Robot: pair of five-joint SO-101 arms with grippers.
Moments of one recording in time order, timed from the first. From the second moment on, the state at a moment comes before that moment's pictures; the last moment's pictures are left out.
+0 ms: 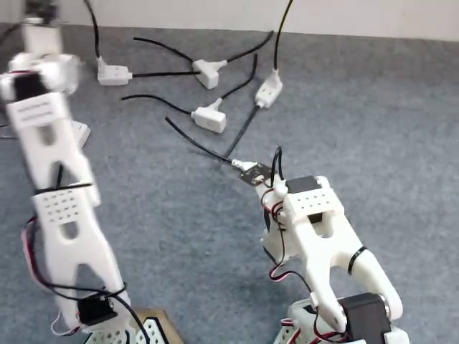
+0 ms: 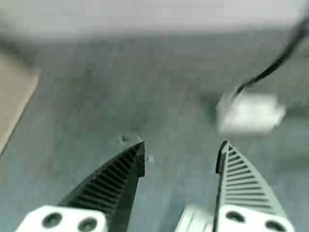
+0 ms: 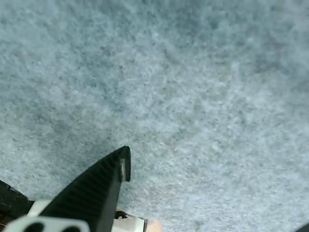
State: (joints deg) left arm -29.4 63.3 -92.7 85.1 -16.8; right arm -19.8 -17.4 47.5 75.6 22.4
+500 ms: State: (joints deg) left arm -34.1 61.1 -66.9 101.6 -25.3; right arm -19.9 -17.4 47.5 75.6 22.4
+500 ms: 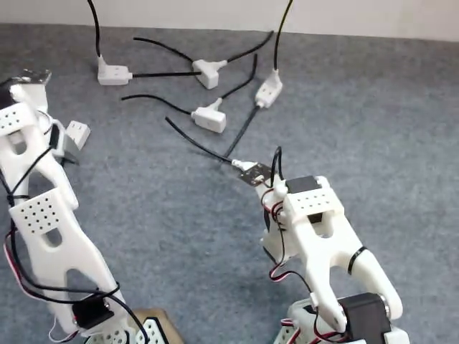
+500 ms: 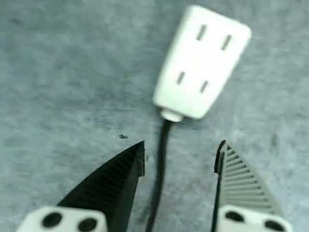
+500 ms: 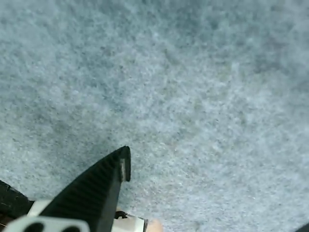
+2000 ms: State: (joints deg) left arm -34.3 64.6 -69.7 89.9 -31.4; right arm -22.8 -17.4 48.7 75.6 24.8
